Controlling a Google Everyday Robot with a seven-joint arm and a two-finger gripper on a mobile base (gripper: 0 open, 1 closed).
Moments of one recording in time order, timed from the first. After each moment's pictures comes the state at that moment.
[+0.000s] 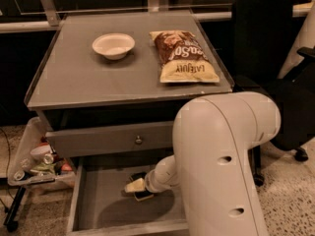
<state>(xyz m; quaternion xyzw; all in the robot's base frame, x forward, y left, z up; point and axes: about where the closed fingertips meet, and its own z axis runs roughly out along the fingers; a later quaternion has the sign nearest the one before) 0.542 0.027 0.358 -0.10 0.96 0.19 0.15</state>
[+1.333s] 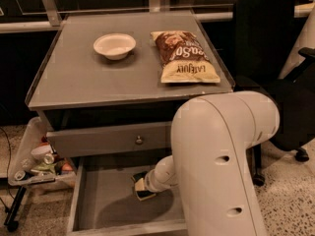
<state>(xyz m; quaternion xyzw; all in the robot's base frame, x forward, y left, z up) 0.545 0.026 0.358 -0.09 0.97 0.19 0.16</state>
